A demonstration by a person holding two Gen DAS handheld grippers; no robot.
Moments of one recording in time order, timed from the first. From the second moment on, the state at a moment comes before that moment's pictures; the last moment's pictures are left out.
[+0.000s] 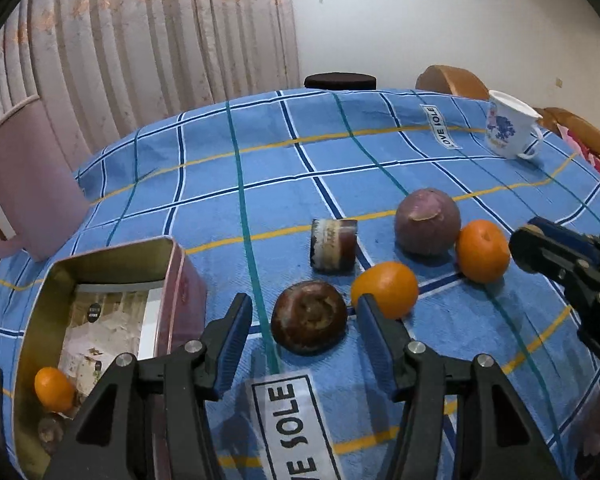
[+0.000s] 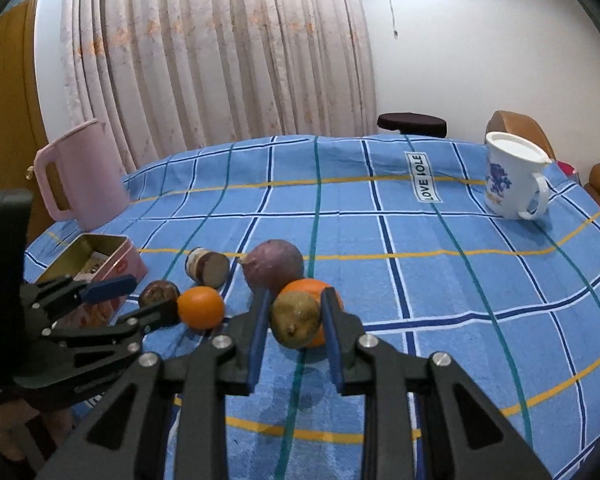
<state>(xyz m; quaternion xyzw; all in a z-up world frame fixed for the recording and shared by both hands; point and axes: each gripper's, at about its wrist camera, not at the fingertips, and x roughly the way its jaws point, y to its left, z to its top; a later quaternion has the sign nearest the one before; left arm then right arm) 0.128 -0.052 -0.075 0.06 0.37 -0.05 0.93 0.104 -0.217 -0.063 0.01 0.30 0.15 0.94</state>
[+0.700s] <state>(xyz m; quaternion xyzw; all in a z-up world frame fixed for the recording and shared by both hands) 0.135 -0.048 -0.083 0.08 0.39 -0.09 0.91 0.105 -0.212 -0.067 0.00 0.30 0.16 0.94</state>
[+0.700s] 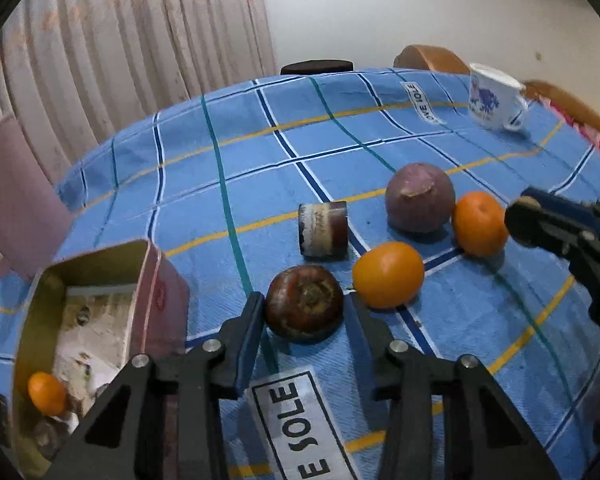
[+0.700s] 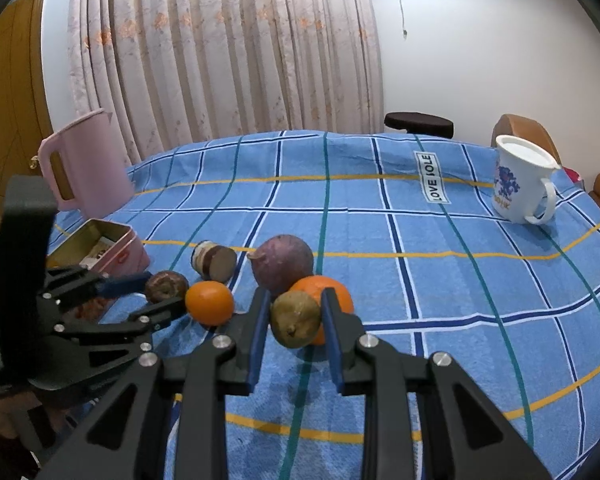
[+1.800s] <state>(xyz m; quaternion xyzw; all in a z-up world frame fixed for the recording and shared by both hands) 0.136 -0.042 -0.078 0.02 0.38 -0.11 0.92 0.099 -0.207 -0.063 -0.01 0.29 0.18 0.94</state>
